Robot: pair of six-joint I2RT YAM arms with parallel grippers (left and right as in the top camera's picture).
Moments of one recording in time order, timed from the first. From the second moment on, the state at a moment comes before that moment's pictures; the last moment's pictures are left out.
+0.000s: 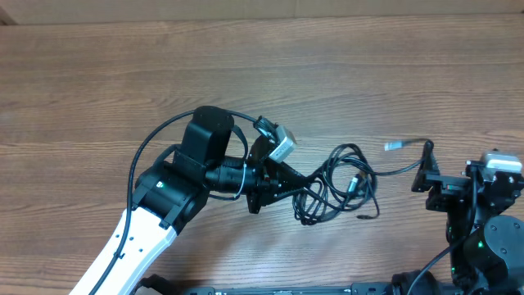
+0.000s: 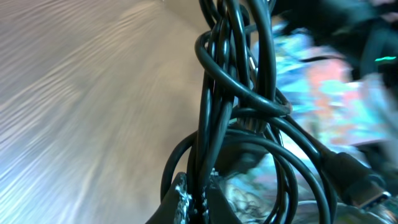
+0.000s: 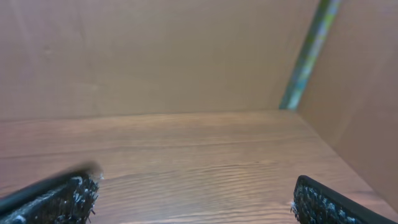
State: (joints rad) left arm -0.54 1.17 1.05 -0.55 0.93 -0.07; right arm 0.10 0.41 0.82 -0.59 0.31 -0.01
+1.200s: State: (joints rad) left arm -0.54 1.17 1.05 -0.47 0.66 0.27; right arm 0.10 0.41 0.82 -0.66 -0.65 0.02
